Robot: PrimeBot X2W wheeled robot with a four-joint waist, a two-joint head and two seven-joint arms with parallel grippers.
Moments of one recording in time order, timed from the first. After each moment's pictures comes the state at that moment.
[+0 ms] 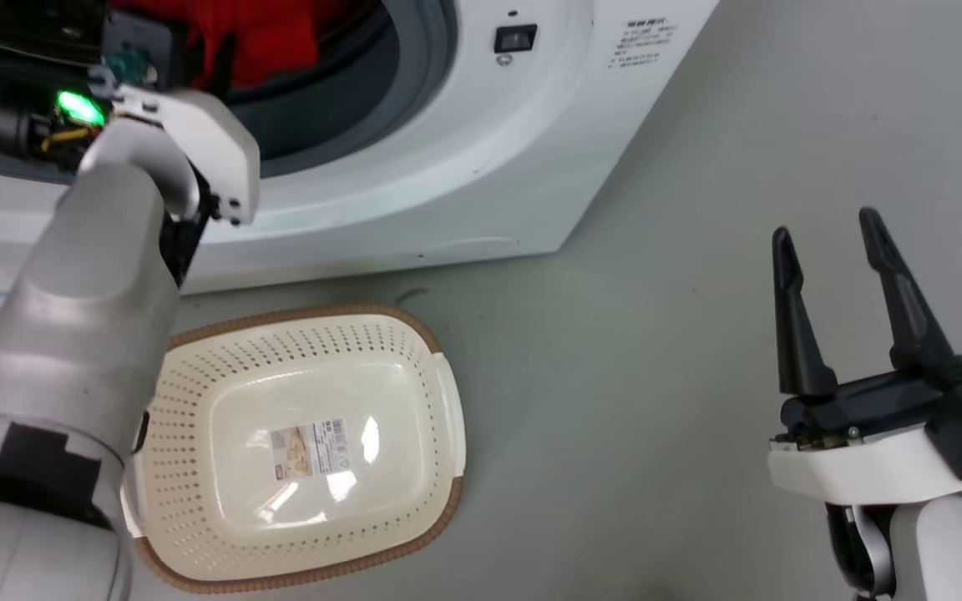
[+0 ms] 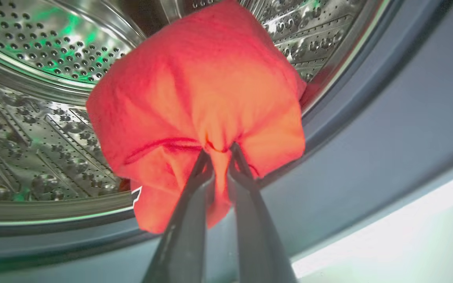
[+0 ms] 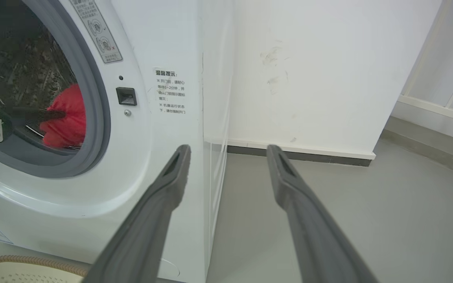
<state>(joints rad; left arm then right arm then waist) -1.18 0.30 -0.52 1.14 -0.36 -0.13 -0.20 -0.18 -0.05 0.05 -0.14 0.03 0.13 -0.26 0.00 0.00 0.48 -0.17</state>
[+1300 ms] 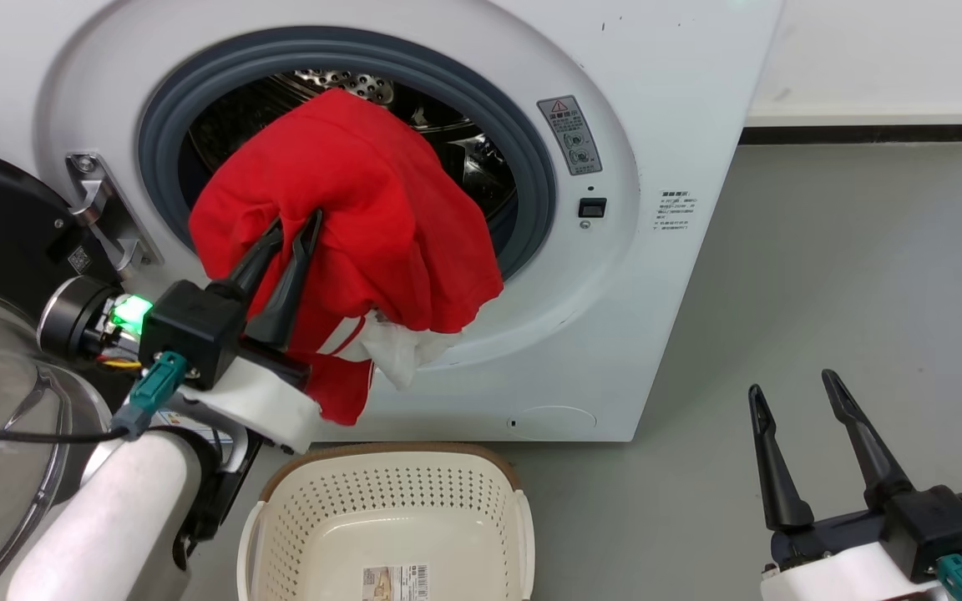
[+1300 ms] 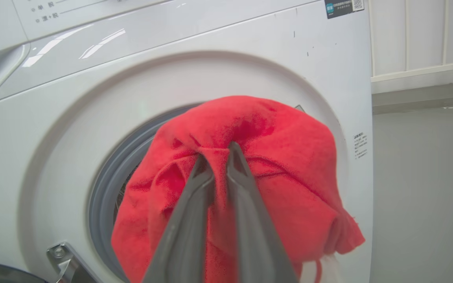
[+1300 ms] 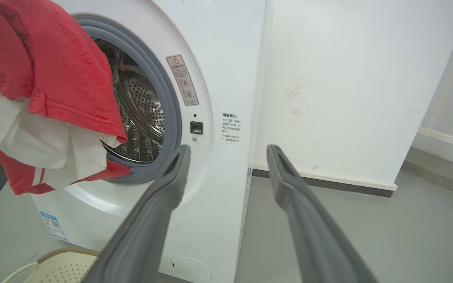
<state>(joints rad) -0.44 0.54 -0.48 -0.04 -0.36 0.09 -0.08 0.07 -0.05 0.04 -0.07 -0.02 0.13 -0.26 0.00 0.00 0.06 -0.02</state>
